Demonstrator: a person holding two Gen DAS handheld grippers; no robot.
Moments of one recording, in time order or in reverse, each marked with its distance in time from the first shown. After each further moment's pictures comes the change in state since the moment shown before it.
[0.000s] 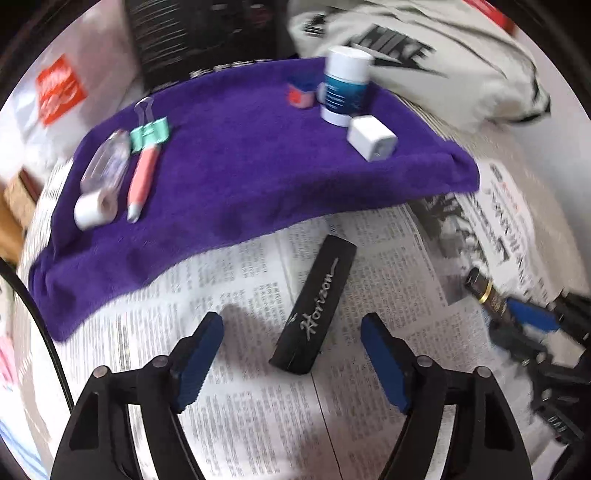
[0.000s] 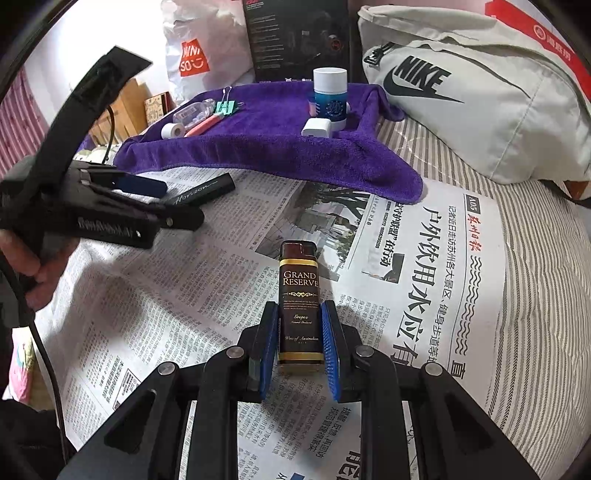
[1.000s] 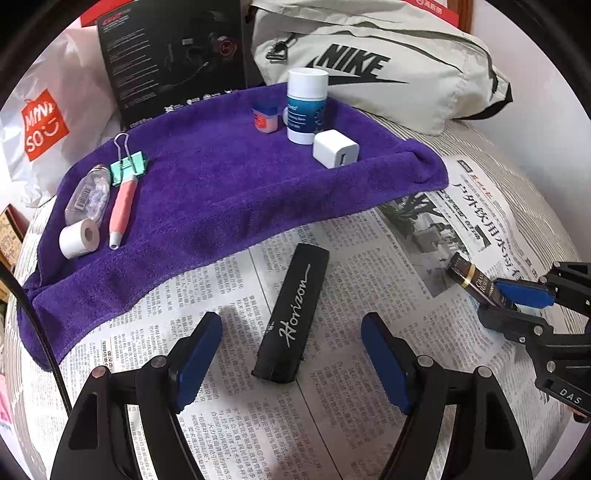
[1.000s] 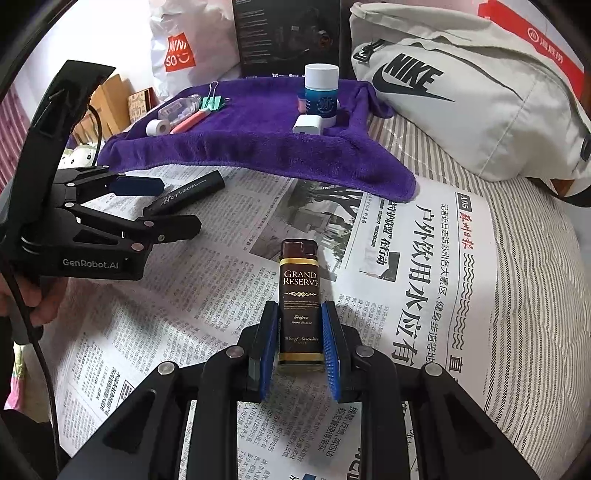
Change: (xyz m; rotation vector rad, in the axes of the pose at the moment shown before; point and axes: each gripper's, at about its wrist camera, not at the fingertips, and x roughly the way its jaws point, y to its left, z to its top) left arm -0.005 -0.009 -0.011 0.087 -0.129 -0.063; right arm 0.003 0.010 0.003 -0.002 0.028 -0.077
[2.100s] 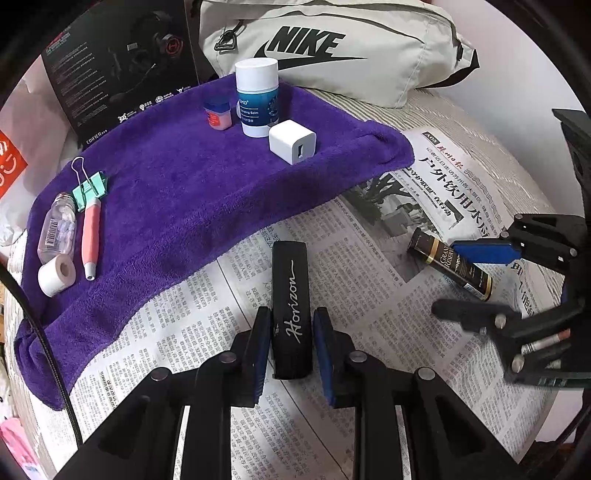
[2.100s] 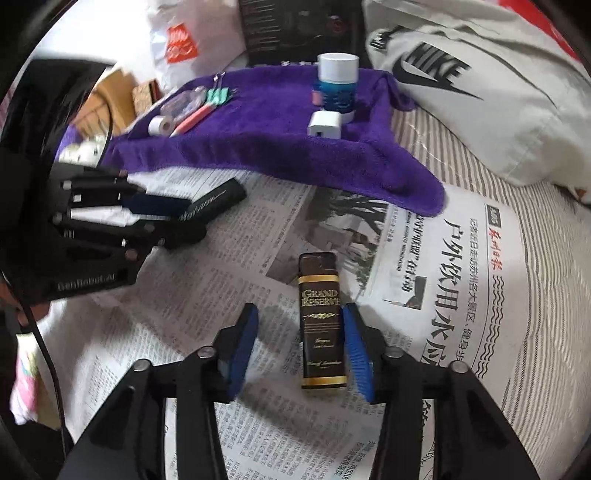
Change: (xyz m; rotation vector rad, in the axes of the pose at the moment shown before) left arm 0.004 -0.004 0.022 0.134 0.094 -0.088; right arm 0.013 -0.007 0.025 0.026 0.073 0.060
